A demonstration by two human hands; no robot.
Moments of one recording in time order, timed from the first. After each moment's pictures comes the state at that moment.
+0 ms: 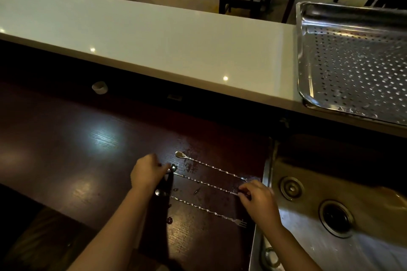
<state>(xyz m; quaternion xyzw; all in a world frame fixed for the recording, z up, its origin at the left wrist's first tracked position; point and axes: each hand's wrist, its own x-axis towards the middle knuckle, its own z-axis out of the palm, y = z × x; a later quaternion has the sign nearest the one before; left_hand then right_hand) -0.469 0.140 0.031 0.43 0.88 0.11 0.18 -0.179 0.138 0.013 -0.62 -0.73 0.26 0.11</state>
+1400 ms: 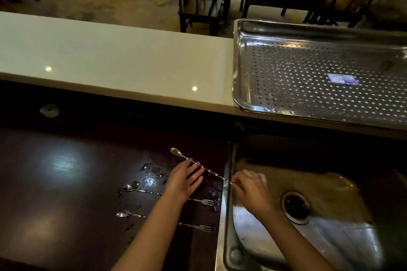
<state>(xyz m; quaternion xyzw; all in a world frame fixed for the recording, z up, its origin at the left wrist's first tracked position) -0.301 0.179 0.058 0.00 0.54 0.48 0.70 -0.106 0.162 0.047 -0.61 -0.76 0.19 0.13</state>
